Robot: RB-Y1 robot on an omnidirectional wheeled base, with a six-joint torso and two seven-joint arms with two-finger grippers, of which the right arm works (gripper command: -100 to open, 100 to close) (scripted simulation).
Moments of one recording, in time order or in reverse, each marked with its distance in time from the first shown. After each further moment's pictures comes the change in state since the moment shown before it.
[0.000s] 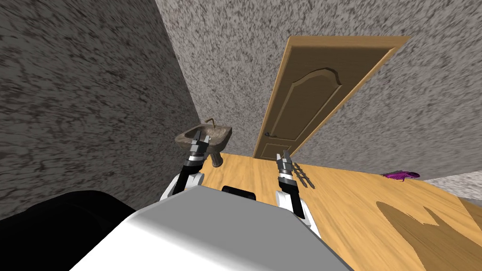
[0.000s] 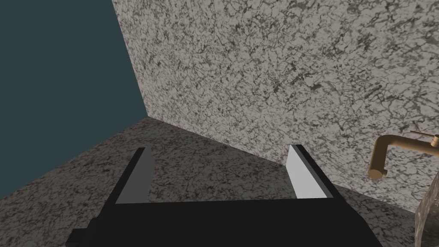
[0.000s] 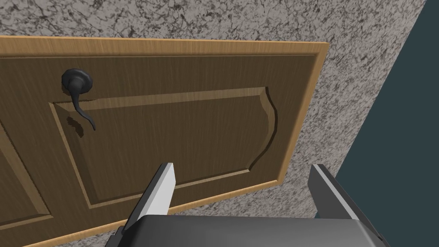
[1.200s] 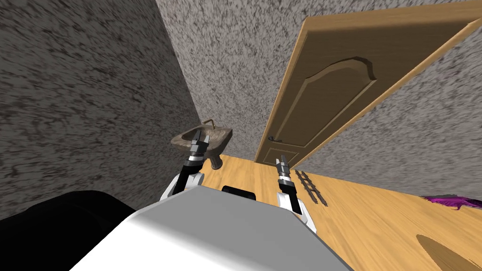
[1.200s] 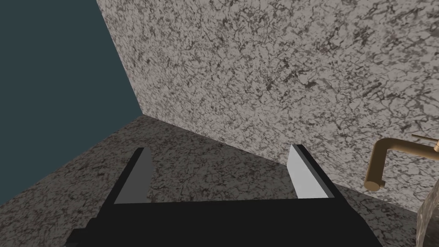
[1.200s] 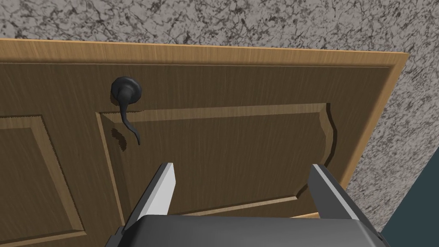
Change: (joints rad) arm -0.078 -0.061 -0.039 0.277 -0.026 -0.070 -0.022
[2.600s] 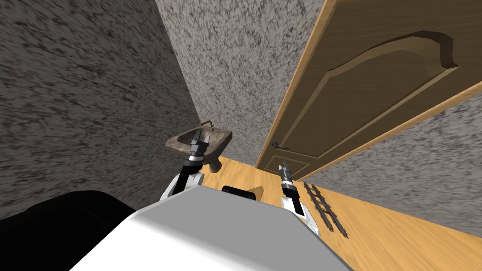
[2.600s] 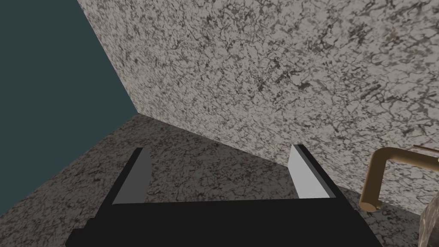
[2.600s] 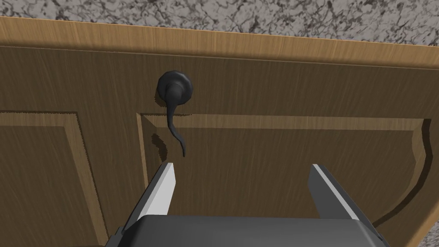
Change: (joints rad) arm -0.088 -0.079 -0.050 0.330 -0.034 -0.083 -0.032
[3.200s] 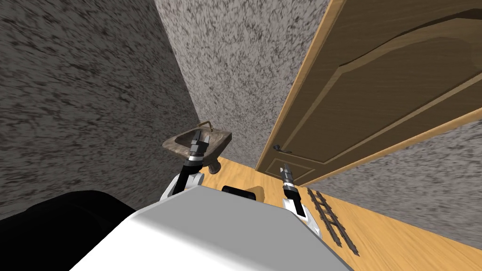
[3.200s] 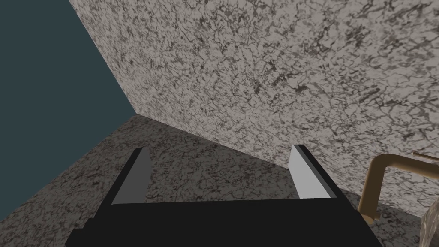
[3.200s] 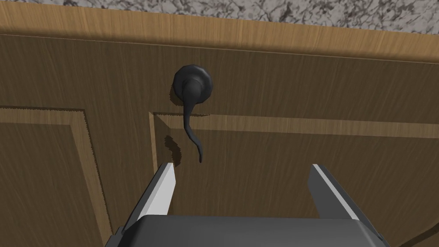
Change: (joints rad) arm -0.034 -0.022 -0.018 0.119 -0.011 -0.026 -0.008
